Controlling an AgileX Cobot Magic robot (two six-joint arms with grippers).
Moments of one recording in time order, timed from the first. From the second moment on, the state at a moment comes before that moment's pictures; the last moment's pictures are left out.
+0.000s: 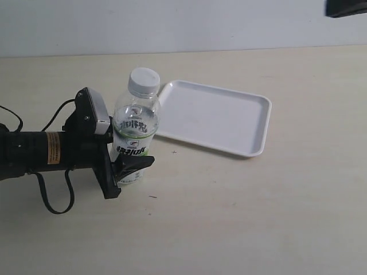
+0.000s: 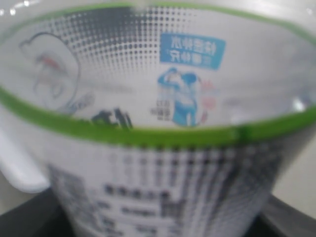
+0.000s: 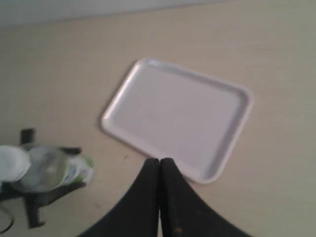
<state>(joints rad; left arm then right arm) -0.30 1.99 -0.65 1.01 -0.94 -0.14 0.07 1.19 -1.18 0.32 0.90 0.02</state>
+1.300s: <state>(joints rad) -0.30 1.99 -0.65 1.04 -0.94 -0.13 0.63 1.85 -1.76 0.16 1.20 0.03</state>
